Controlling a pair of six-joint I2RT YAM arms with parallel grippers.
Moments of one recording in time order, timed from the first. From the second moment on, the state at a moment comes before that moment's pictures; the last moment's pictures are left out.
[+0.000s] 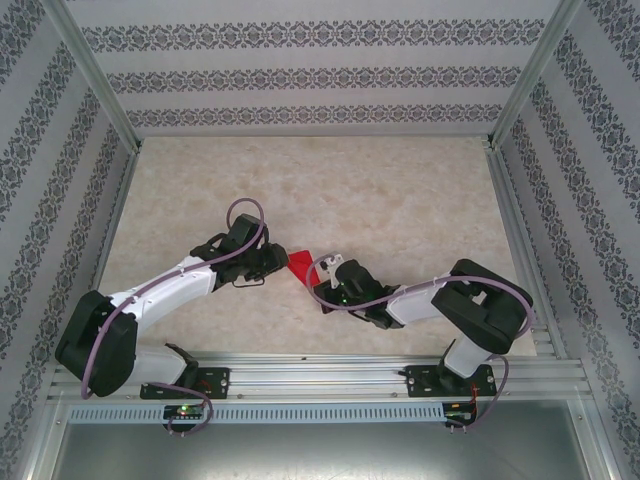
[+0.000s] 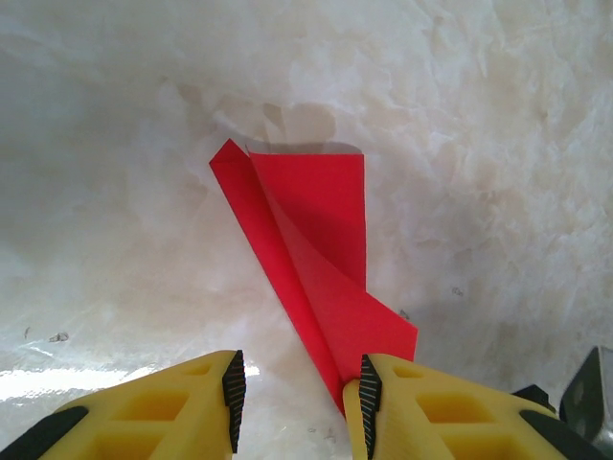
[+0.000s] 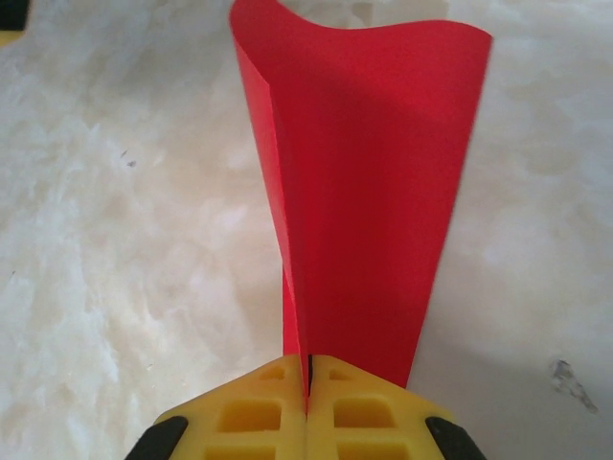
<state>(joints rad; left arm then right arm) -0.53 1.33 0.77 -0.36 0.15 -0.97 0.88 1.64 0.47 0.52 -0.10 0.50</state>
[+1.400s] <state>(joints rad) -0.54 1.54 0.71 -0.01 0.45 -0.98 0.71 1.72 0.51 0.52 -0.44 0.80</state>
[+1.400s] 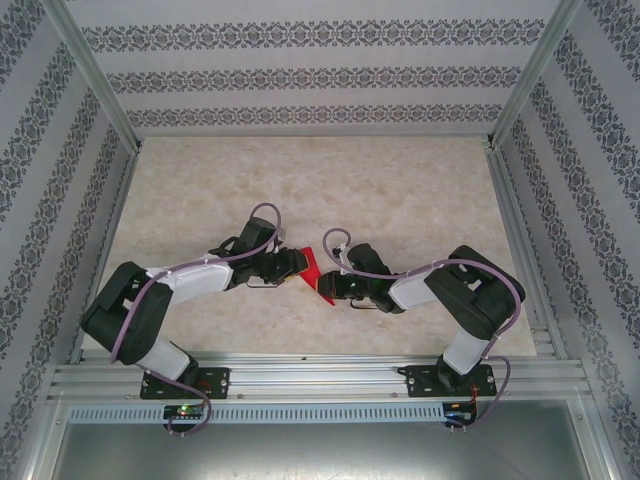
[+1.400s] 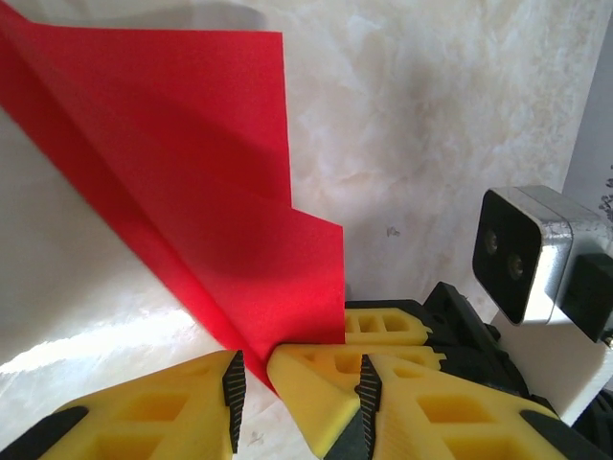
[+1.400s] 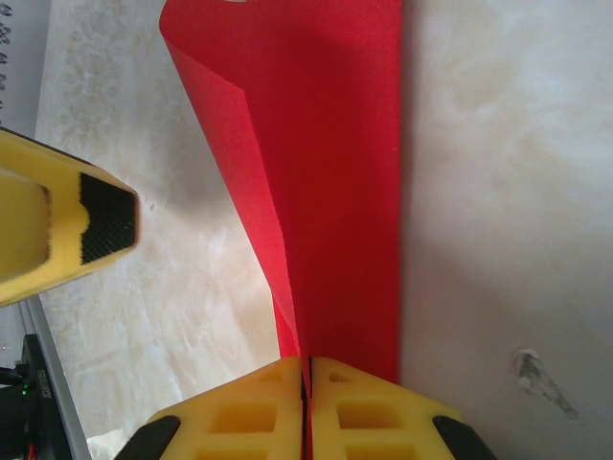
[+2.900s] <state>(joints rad) -0.56 1.63 0.73 0.18 0.46 -1.00 0.69 1.73 0.54 0.47 -0.47 0.84</state>
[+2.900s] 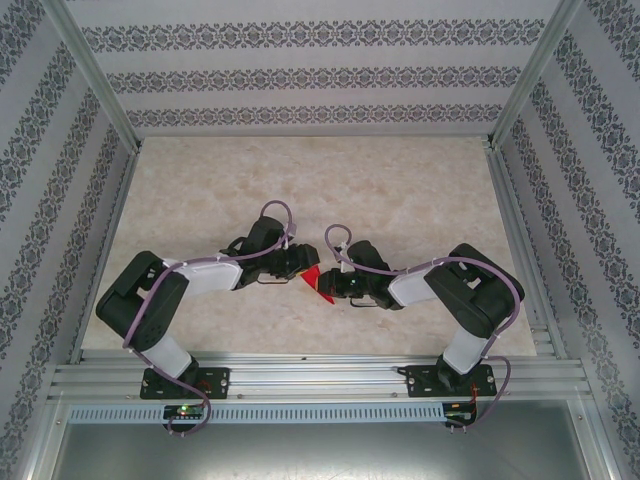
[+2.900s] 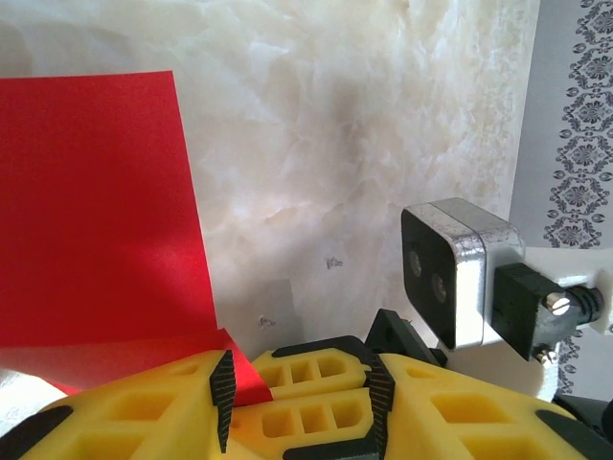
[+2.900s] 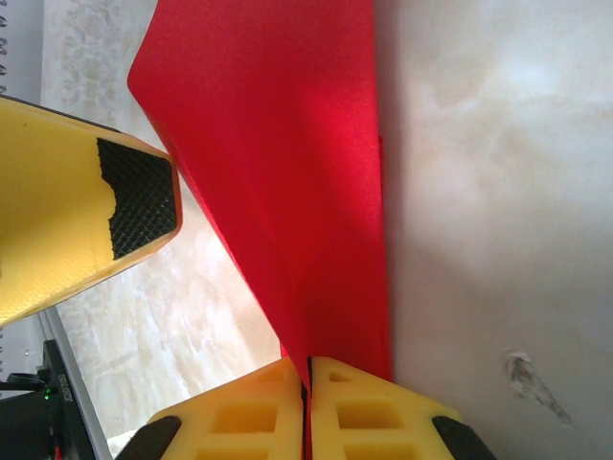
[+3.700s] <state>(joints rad) -0.56 1.78 0.78 0.19 0.48 -0.96 0.70 1.70 0.58 0.36 -0.46 0.83</state>
